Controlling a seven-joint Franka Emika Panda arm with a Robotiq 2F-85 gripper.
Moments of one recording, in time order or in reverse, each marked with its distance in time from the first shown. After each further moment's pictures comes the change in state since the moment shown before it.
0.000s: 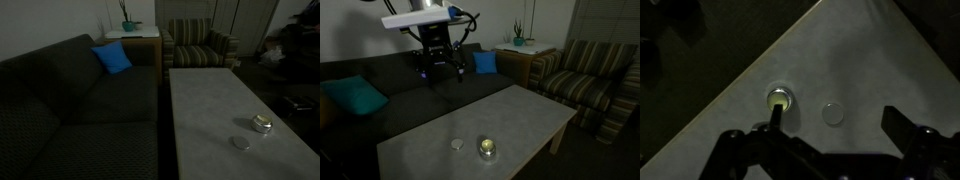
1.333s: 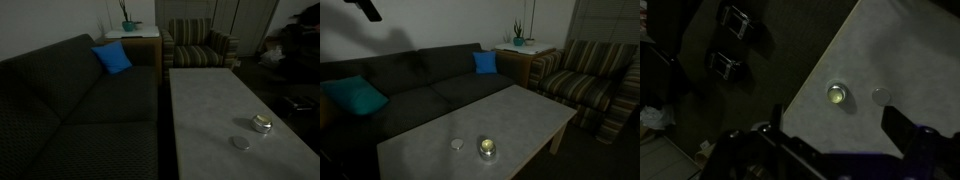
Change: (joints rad) arm 0.007 -0.807 0.080 -0.389 -0.103 -0.216 0.360
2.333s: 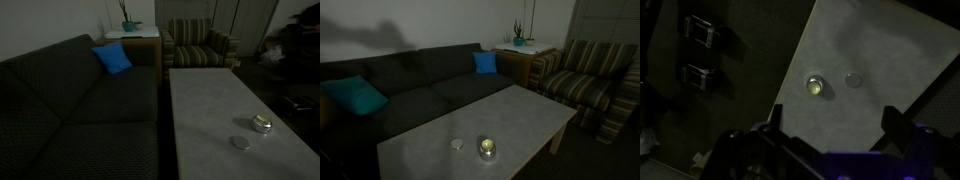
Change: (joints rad) arm 0.037 -0.328 -0.107 -0.086 0.237 -0.158 -0.109
